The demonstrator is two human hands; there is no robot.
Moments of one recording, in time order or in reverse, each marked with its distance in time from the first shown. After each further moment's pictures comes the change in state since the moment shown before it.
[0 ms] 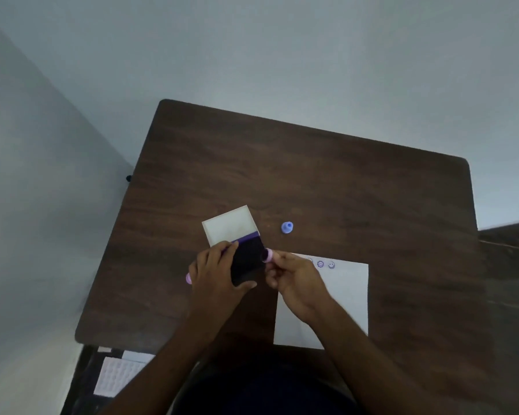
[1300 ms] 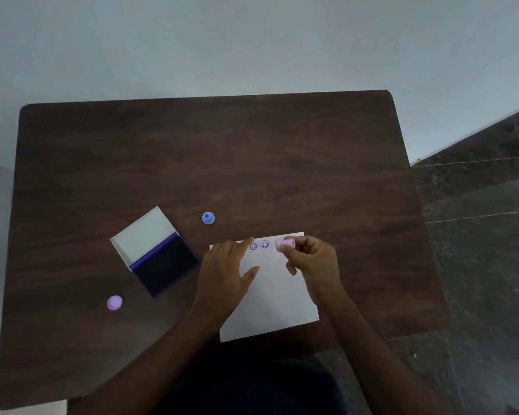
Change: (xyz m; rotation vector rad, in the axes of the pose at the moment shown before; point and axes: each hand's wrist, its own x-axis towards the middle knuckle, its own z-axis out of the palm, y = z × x) left_hand 0.027 0.136 0.074 0.014 -0.264 0.231; right_hand -0.017 -0.023 -0.166 -0.289 0.419 -0.356
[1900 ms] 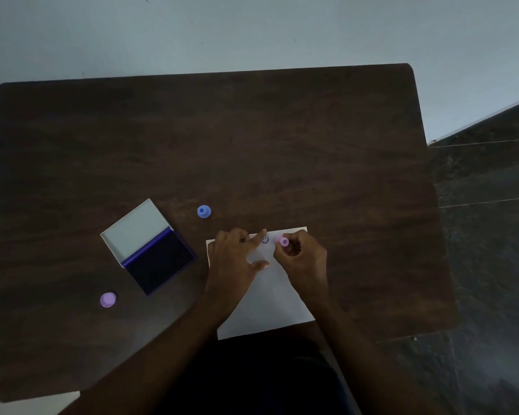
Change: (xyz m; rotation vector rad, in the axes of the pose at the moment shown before) left_hand 0.028 0.008 0.024 0.121 -0.146 -0.007; right_hand 0.028 0.046 0.013 -0.443 0.164 -0.255
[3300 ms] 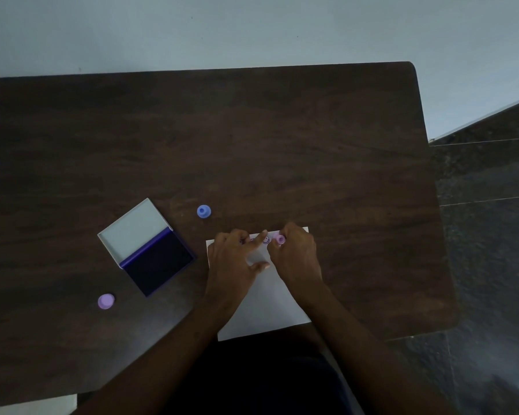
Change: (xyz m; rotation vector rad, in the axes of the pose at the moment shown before) left_hand -0.002 -0.002 -0.001 -0.043 -0.027 -0.037; right_hand 0.015 -0.033 0.013 -0.304 -0.182 0.142
